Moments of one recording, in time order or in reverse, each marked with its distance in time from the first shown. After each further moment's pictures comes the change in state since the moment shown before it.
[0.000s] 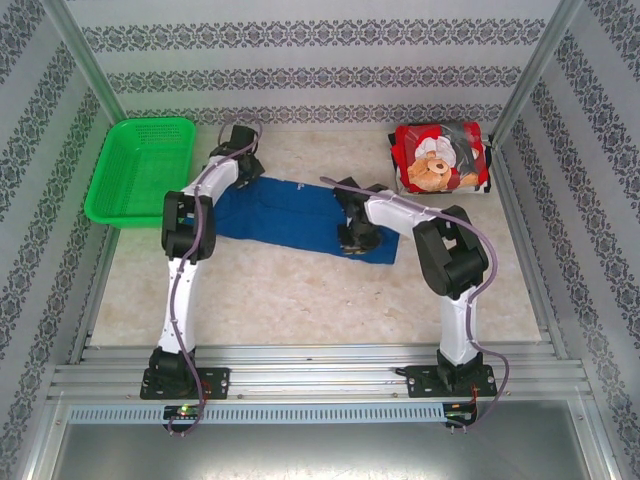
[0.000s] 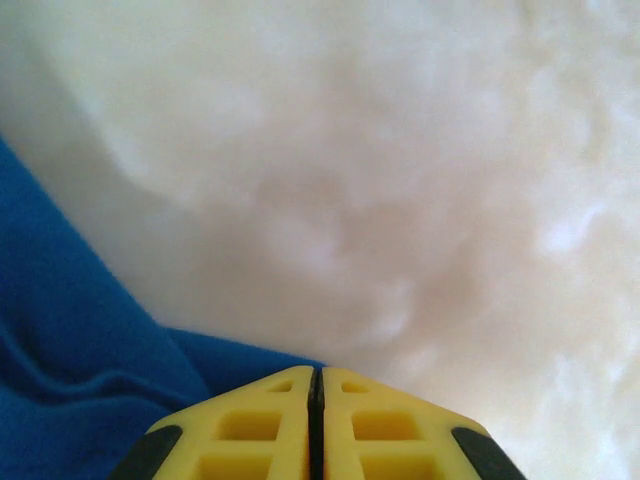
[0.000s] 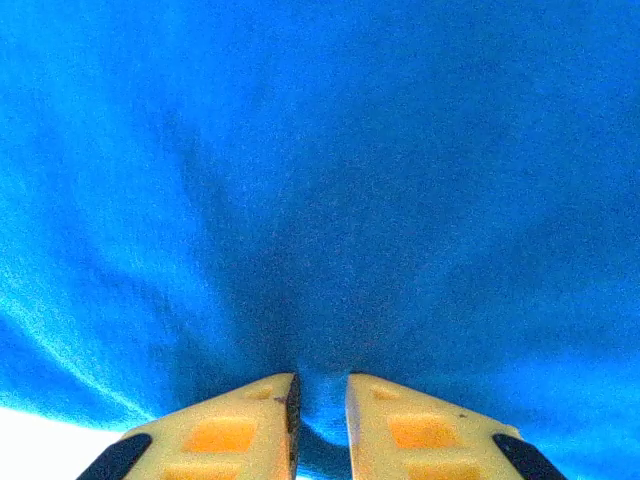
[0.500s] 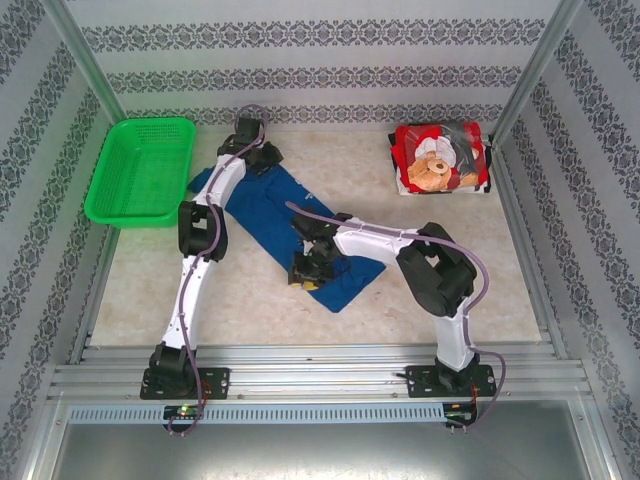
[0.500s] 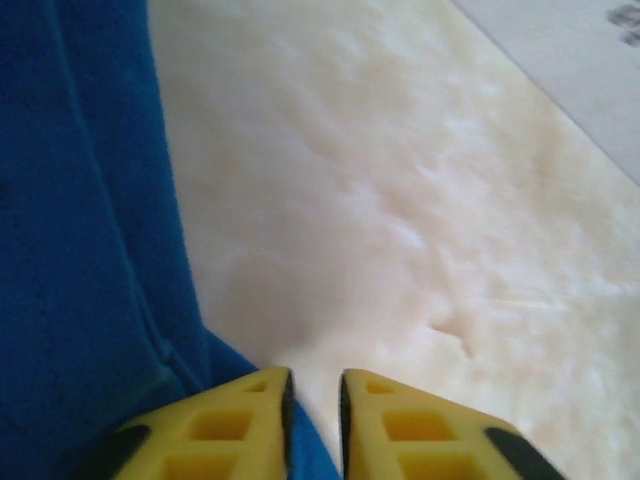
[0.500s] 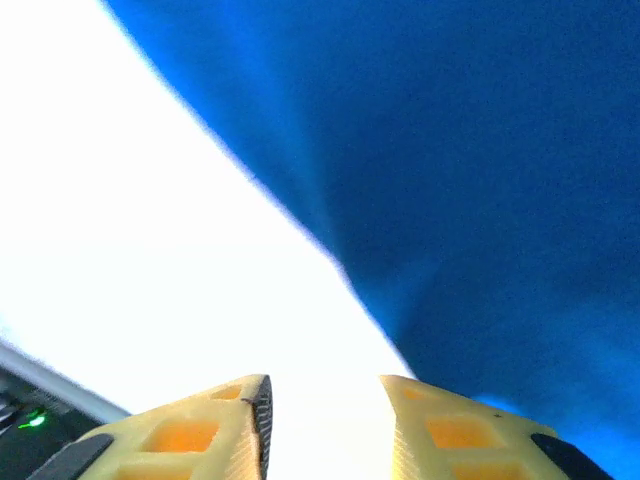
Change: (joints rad) left arm -0.007 0.255 0.419 0.018 0.386 -0.026; right arm 0.256 -0.052 -0.054 0.160 -0.377 0.361
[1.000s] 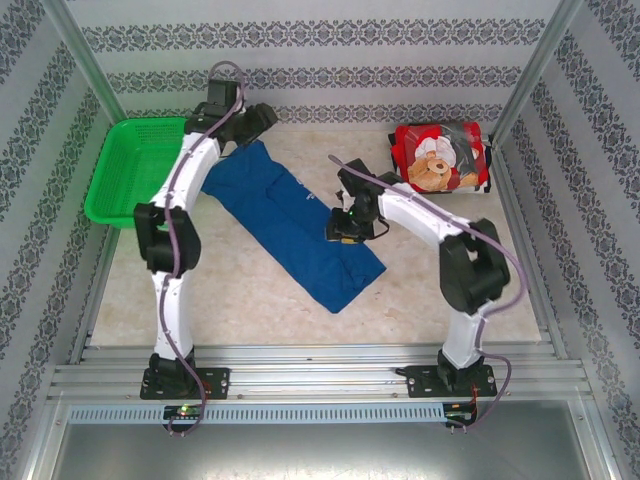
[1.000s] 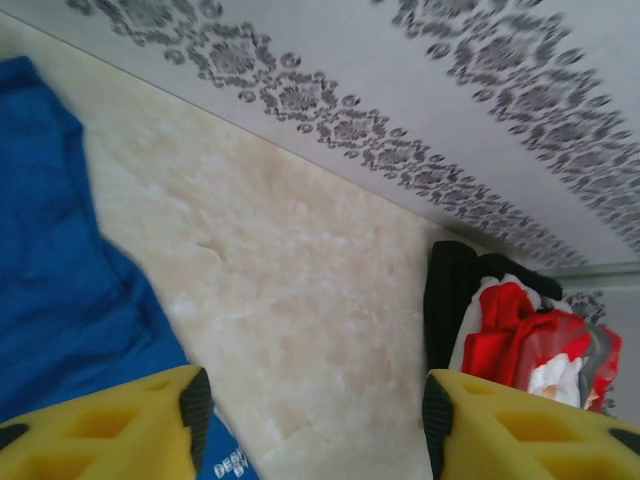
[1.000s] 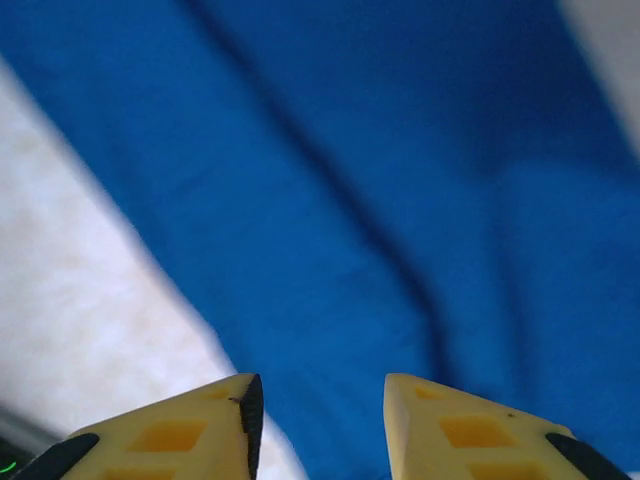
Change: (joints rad) left arm -0.006 -0.633 -0.468 0.002 -0.025 -0.006; right arm -0.303 -0.066 0.127 -0.200 0.141 -0.379
